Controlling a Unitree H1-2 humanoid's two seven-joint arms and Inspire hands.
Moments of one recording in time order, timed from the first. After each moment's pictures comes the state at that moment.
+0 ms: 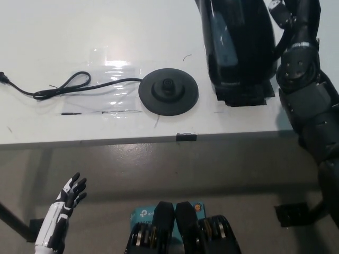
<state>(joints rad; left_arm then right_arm) 0.05 0.19 0.05 0.12 -0.07 -0.26 -0.17 -1.19 -0.18 0.04 1.25 -0.30 -0.23 -0.56</state>
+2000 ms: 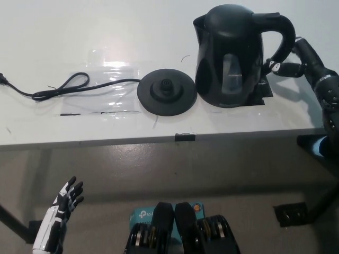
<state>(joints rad) 0.05 0.19 0.06 0.16 -0.10 -0.28 -0.17 -1.11 -0.32 0.03 1.37 -0.19 -0.25 0.10</state>
